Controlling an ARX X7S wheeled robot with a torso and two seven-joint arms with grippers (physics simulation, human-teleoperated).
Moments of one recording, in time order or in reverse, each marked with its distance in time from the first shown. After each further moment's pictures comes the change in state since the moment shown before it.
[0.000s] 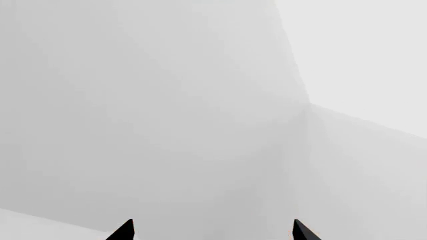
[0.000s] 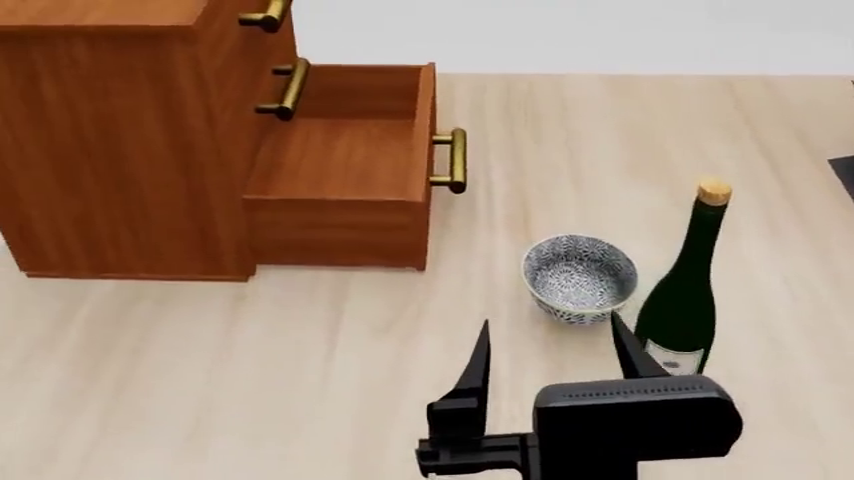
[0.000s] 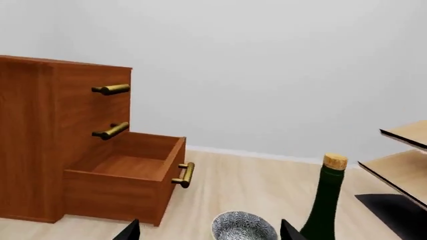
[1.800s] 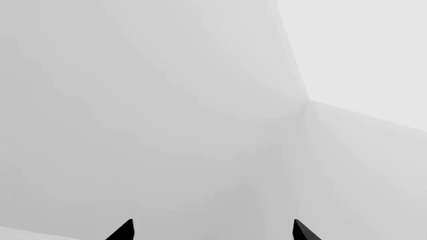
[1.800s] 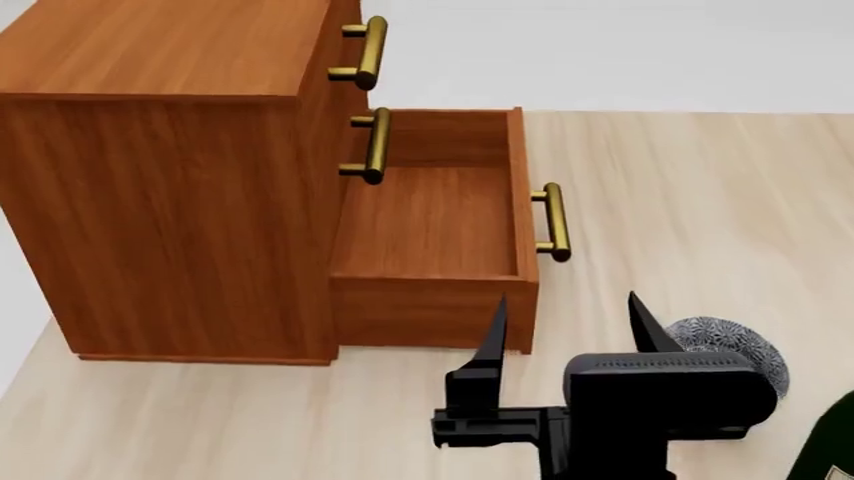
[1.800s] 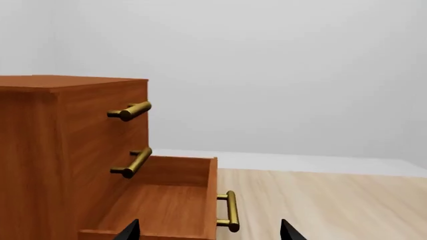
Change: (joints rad) left arm 0.021 -0.063 0.059 0.001 -0.012 0.024 -0.053; right arm 0.053 0.027 0.026 -0.011 0.111 0.047 0.040
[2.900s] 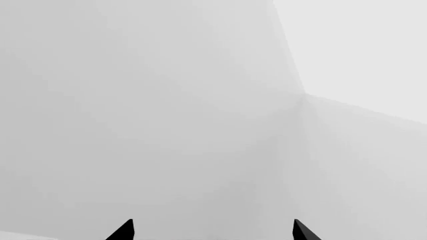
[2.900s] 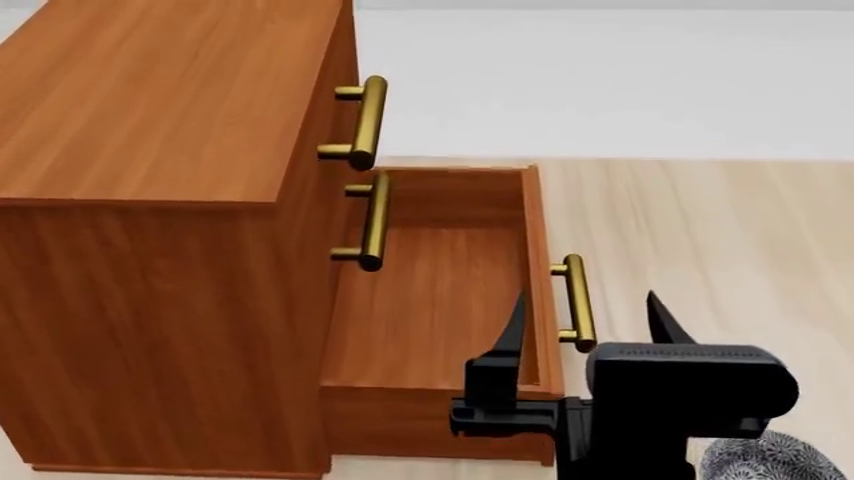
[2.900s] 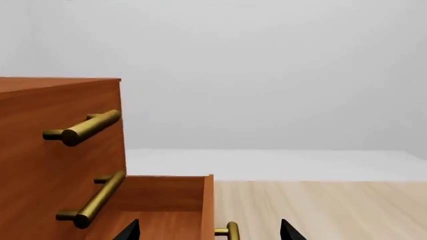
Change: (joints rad) left arm 0.009 -0.027 0.024 0.000 -0.004 0.010 -0.022; right arm 0.021 0.017 0.021 0.013 0.053 0.025 0.035
